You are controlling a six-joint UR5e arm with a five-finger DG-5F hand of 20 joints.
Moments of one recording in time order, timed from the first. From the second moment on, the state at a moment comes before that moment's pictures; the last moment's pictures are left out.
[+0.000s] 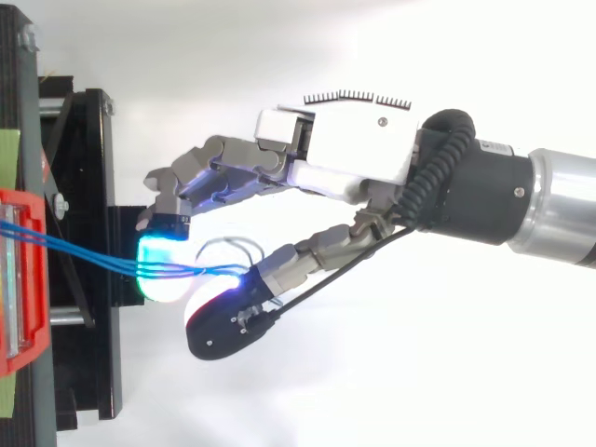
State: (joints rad) arm 0.14 -2.33 -1.14 -2.92 -1.24 0.01
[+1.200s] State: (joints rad) arm 0.13 -2.32 -1.14 -3.01 -1.24 0.01
